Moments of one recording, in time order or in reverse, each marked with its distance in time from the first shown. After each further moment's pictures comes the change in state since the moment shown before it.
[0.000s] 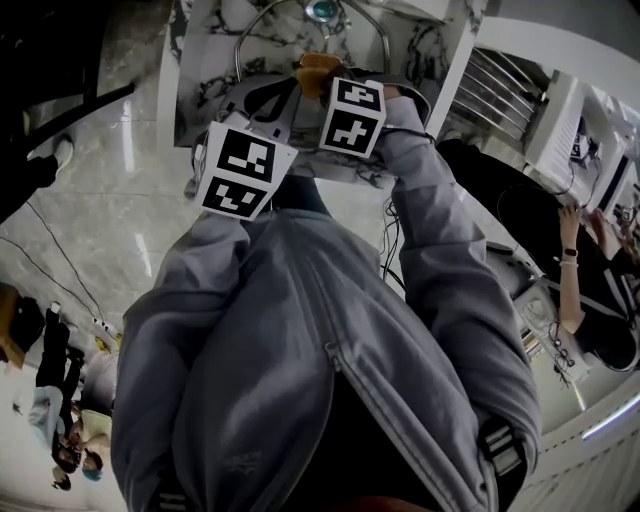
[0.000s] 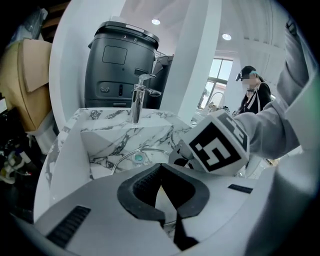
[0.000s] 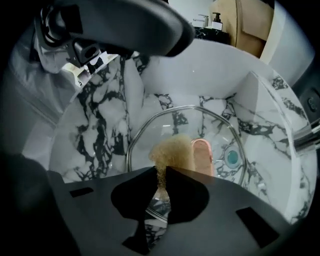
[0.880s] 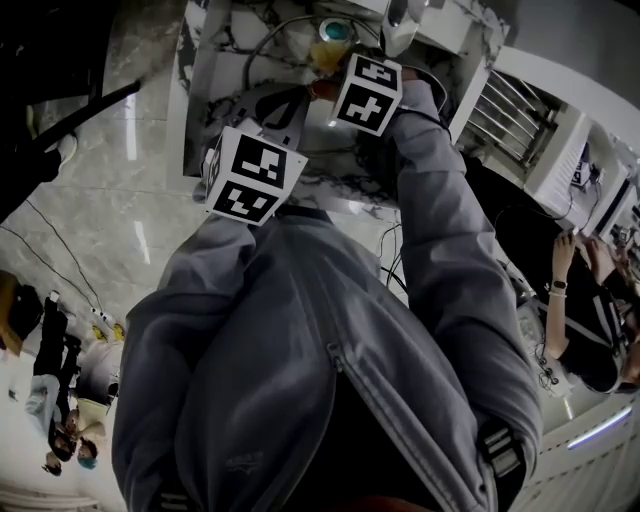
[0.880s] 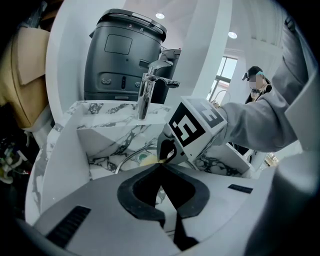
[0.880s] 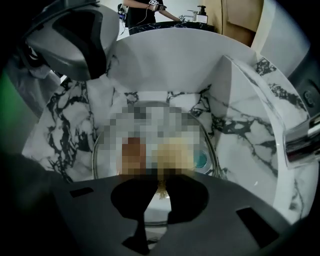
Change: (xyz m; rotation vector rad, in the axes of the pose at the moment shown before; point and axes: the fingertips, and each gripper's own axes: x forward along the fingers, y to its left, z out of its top) left arm 0.038 0.041 0.013 -0.028 0.054 -0.012; right arm 0.009 -0.108 -0.003 0.030 0.017 -0.038
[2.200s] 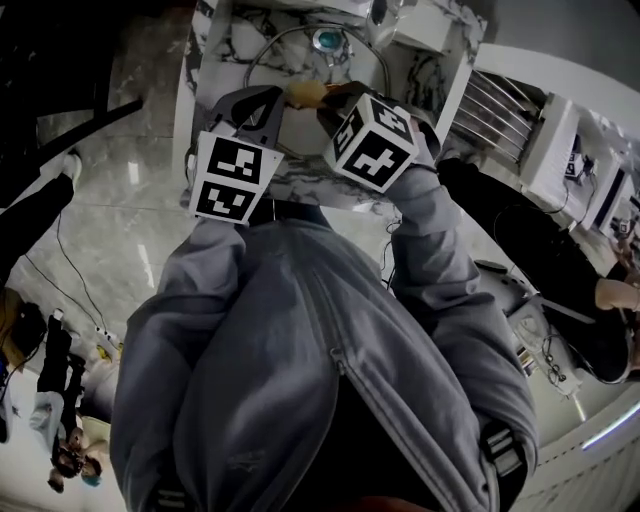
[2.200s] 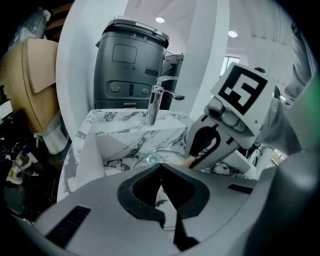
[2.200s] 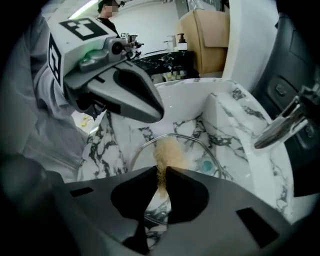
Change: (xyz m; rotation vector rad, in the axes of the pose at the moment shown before) left arm -0.039 0.016 0.005 -0.001 -0.032 0.076; right arm -0.089 0.065 0.039 0.223 -0.205 0.020
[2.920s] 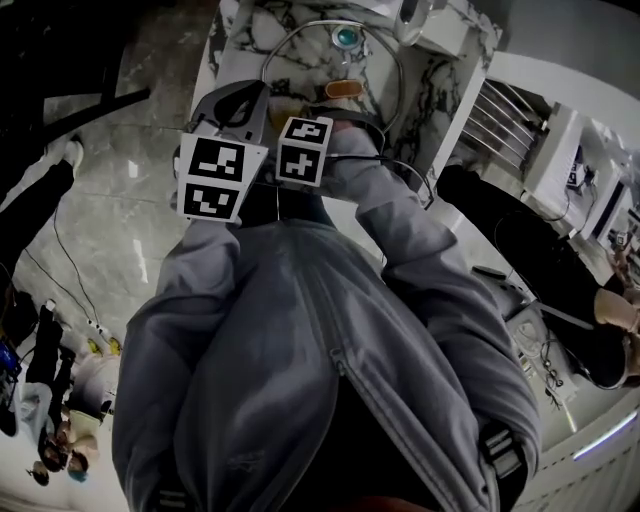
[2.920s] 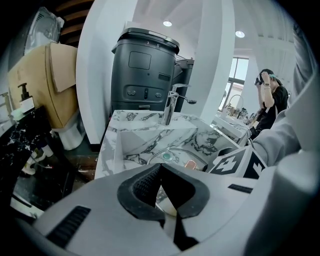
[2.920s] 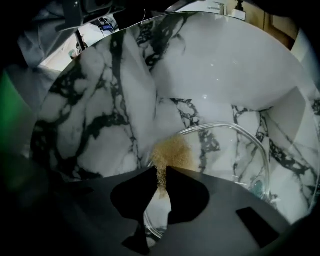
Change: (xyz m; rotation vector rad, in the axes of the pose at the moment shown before) left arm -0.042 0.037 -0.024 -0.057 -0.033 0.108; right arm 0.118 0.084 -0.007 -0.277 0.280 0.125
